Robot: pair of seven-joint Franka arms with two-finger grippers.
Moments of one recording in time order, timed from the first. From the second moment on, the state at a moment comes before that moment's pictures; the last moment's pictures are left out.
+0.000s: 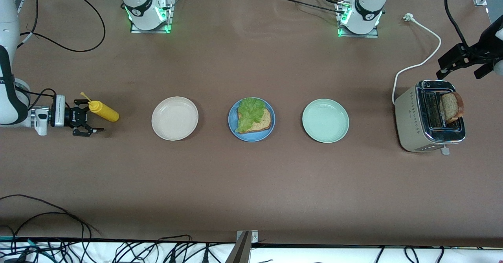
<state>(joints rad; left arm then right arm) 0.00 -0.01 -0.03 -1.52 0.01 1.59 -0.07 -0.43 0.78 -0.05 -1.63 0.71 1.66 -2.49</state>
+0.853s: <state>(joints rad) 0.00 -0.01 -0.03 -1.52 0.01 1.59 -0.07 -0.43 0.78 -0.04 -1.69 0.71 1.59 -2.53</state>
